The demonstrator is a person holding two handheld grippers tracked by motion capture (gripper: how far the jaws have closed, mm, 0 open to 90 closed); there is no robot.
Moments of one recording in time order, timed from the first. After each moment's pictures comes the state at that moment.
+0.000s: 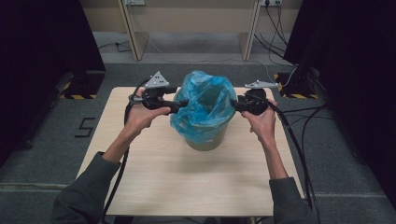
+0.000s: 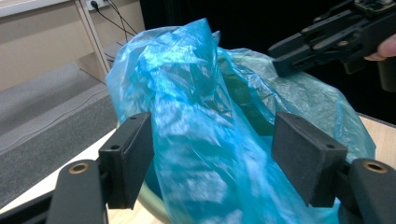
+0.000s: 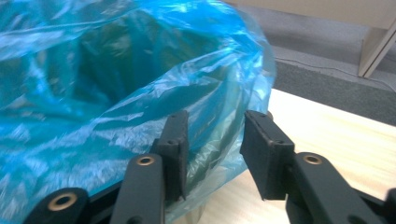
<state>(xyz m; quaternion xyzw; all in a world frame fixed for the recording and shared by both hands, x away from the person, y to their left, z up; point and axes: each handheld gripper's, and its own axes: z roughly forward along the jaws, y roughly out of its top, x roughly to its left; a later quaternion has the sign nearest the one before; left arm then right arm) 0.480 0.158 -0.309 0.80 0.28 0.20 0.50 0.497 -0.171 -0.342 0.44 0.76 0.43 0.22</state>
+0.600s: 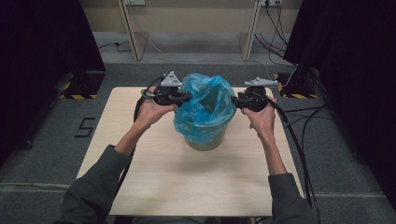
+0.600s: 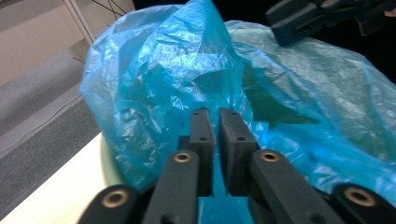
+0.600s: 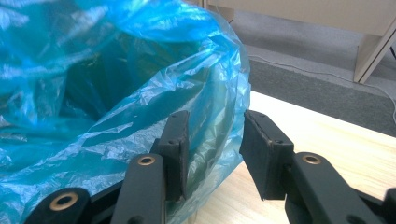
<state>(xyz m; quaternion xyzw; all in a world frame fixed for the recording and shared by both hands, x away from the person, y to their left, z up) 0.505 0.140 -0.319 0.83 0.25 0.20 0.45 0.508 -0.173 -0.343 0.44 0.76 0.43 0.23</state>
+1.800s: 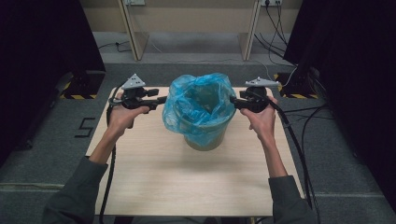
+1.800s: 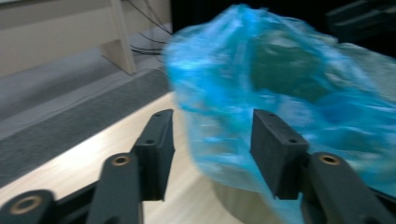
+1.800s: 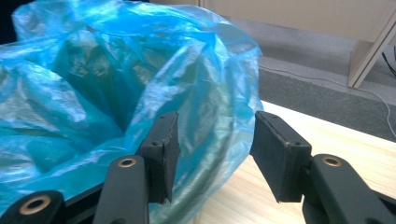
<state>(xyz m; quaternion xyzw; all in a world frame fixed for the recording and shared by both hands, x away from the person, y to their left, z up) 0.489 0.221 -0.332 0.78 0.32 0.20 0.50 0.498 -0.170 -0.335 0.44 0.75 0.44 0.24</state>
